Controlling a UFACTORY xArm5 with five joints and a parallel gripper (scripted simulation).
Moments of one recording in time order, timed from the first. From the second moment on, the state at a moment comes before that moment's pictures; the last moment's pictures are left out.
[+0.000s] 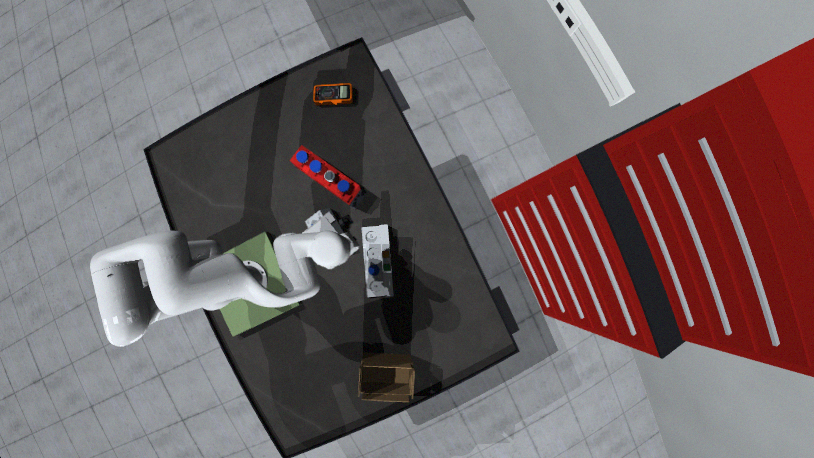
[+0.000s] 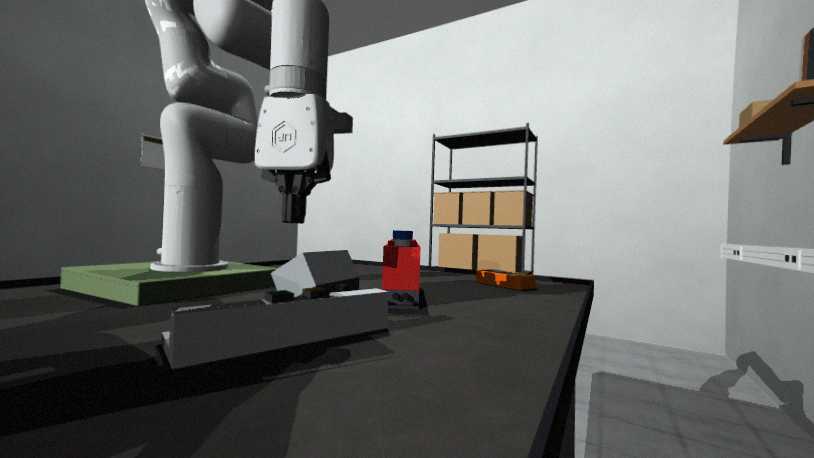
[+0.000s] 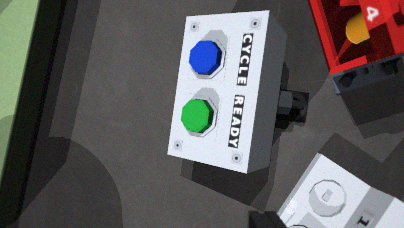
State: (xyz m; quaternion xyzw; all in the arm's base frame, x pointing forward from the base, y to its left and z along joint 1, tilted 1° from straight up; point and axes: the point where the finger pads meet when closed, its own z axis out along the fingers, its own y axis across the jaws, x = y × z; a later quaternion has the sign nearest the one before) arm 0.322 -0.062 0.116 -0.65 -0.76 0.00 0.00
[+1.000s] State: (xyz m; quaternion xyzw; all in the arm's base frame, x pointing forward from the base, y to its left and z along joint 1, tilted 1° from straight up) arm 0.271 0.042 0.086 -0.69 -0.72 -0.01 0.00
